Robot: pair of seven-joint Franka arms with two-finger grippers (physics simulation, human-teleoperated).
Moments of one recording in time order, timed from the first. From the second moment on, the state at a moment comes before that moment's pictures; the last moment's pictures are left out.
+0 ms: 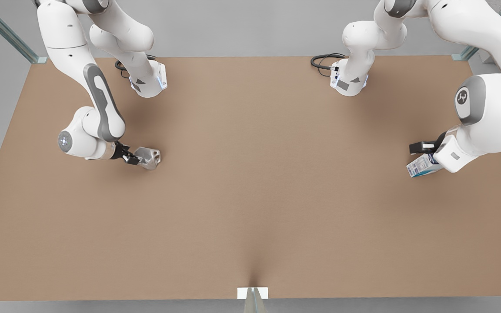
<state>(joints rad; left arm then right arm) -0.03 0.22 0.07 -1.42 0.04 1.39 0.04 -0.06 0.17 -0.01 -2.40 0.37 2.25 0.34</state>
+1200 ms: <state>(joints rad) -0.03 0.22 0.06 -1.42 0.04 1.37 0.03 -0.05 0.20 0.04 -2.28 0.39 2.19 0.25</state>
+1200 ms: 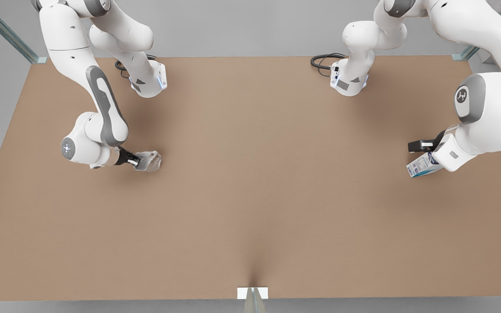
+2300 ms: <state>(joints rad) 0.33 0.17 -0.04 -1.86 0.14 1.74 1.51 0.69 1.06 -0.37 -1.02 0.80 2.24 0.31</state>
